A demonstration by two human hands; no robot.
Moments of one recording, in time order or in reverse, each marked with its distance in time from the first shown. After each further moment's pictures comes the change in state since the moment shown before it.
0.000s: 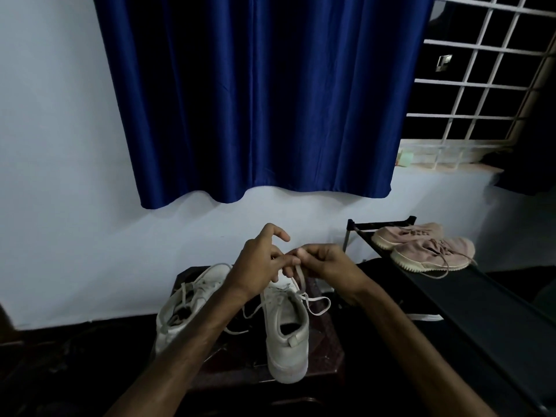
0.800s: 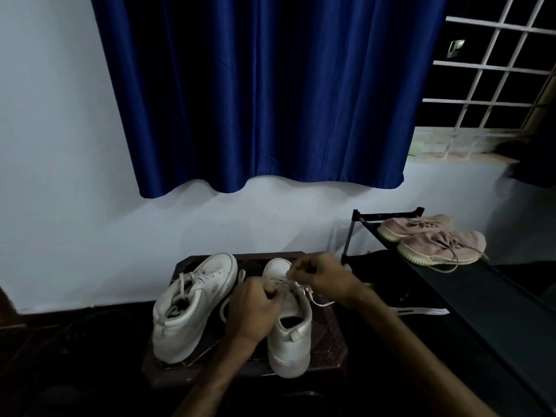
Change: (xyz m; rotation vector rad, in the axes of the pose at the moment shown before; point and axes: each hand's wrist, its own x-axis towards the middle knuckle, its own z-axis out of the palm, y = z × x) left_hand -0.048 -0.046 0.044 0.234 0.218 -0.300; right_hand 0.020 0.046 0.004 -0.359 0.071 0.149
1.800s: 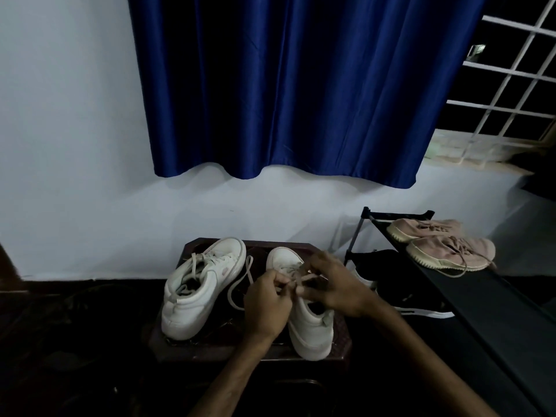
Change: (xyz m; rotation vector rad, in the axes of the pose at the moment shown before) left_hand -0.011 -0.020 0.025 -0.385 0.033 -0.146; right_hand -0.019 0.012 0.008 -0.411 -0.012 -0.206
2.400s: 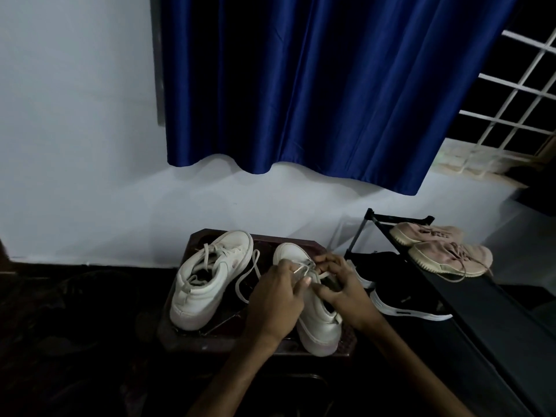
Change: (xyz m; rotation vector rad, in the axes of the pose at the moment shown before) left_hand -0.002 0.000 -0.015 0.307 -0.001 0.279; right_hand -0.012 0.001 0.034 0.330 0.252 0.118
